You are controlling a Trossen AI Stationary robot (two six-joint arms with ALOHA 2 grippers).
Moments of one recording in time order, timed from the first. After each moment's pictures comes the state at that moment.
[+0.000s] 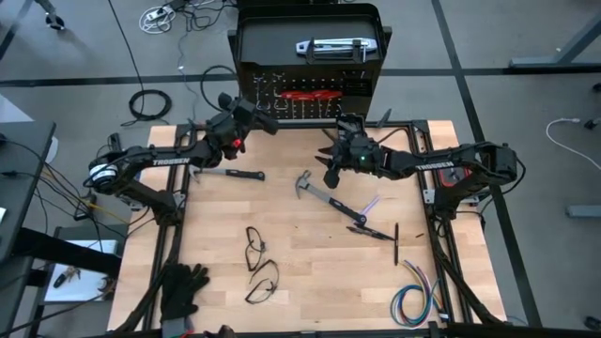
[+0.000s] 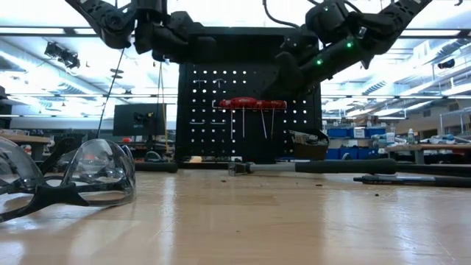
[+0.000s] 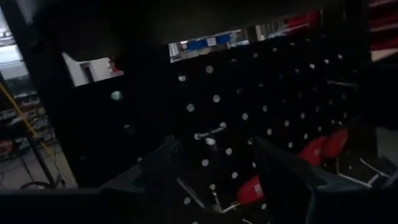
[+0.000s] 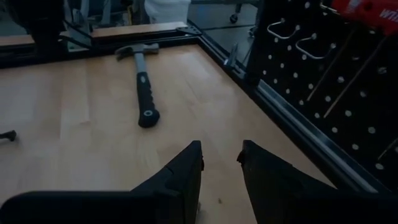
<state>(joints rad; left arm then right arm) 0.47 1.40 0.81 0.75 -0.63 0.29 -0.30 1.45 0.73 0.36 0.15 0.00</state>
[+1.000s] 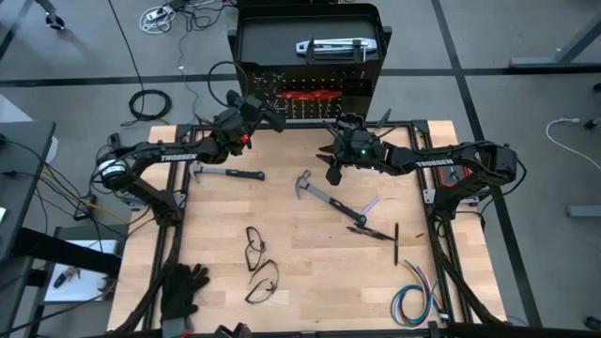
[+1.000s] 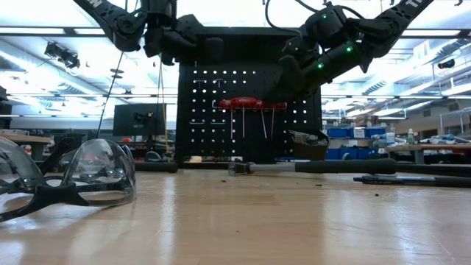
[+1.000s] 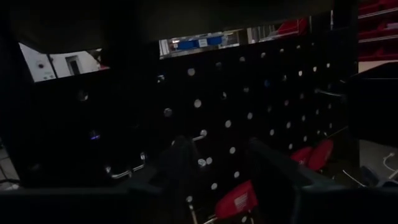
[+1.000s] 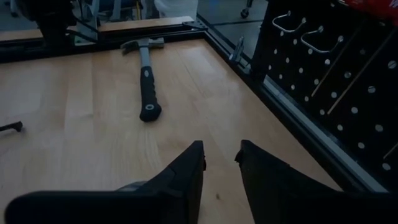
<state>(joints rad) 0.48 1.48 0.88 0.75 -0.57 0.22 -0.36 1.45 0.73 0.34 0.05 -0.03</state>
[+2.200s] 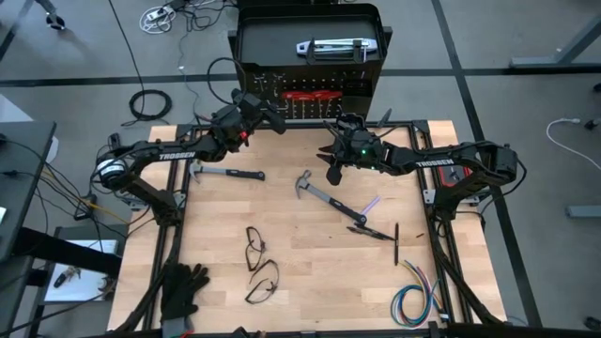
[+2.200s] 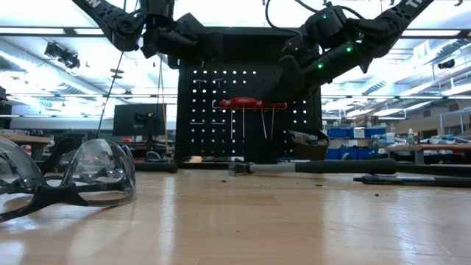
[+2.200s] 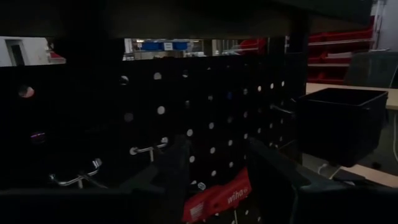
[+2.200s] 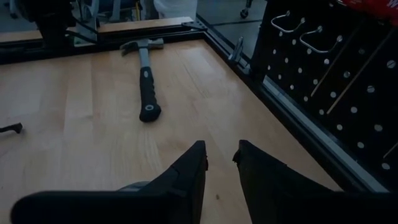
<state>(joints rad) 0.47 1.50 0.88 0.71 -0.38 0.07 -0.36 1.45 0.73 0.34 0.05 -0.02</state>
